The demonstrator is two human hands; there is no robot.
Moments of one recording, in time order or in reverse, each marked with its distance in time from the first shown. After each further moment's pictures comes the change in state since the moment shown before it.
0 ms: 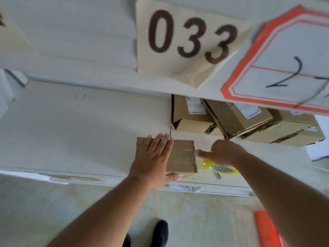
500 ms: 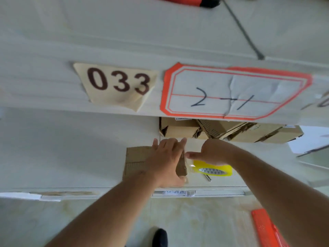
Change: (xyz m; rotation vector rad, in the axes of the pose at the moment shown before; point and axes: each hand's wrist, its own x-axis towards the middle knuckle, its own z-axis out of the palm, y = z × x) left_hand 0.036 0.049 -0.048 -0.163 0.045 0.141; right_hand -0.031 -0.001 -0.041 0.031 -0.057 -0.070
